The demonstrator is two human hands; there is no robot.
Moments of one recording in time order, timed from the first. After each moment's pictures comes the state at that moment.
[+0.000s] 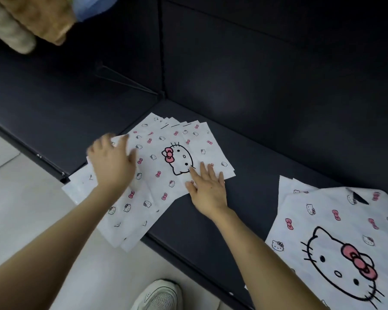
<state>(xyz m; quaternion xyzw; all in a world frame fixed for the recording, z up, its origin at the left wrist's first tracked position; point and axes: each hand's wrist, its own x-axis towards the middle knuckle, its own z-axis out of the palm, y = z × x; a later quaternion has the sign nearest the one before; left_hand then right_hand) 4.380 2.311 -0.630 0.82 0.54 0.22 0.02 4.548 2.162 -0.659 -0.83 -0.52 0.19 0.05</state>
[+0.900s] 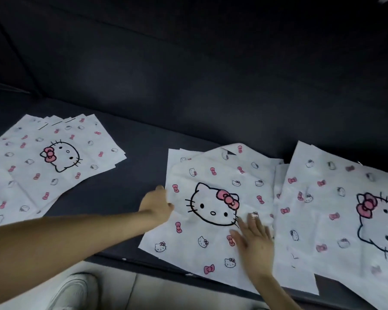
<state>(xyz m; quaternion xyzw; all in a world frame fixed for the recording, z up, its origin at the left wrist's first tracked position) 4.563 2.036 -0.616 0.85 0.37 -0.12 0.35 4.634 1.778 -0.660 -0.97 -0.22 0.06 0.10</state>
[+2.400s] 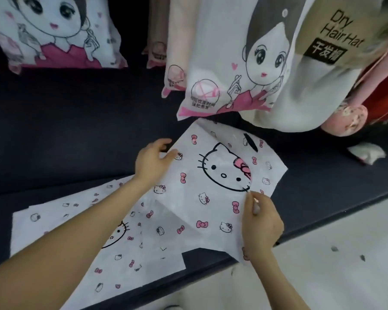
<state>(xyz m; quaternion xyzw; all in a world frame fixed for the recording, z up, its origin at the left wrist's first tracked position) 4.762 1.774 -0.440 0.87 0.06 0.13 0.48 4.681 1.542 -0.470 -0.87 0.17 -0.31 0.34</state>
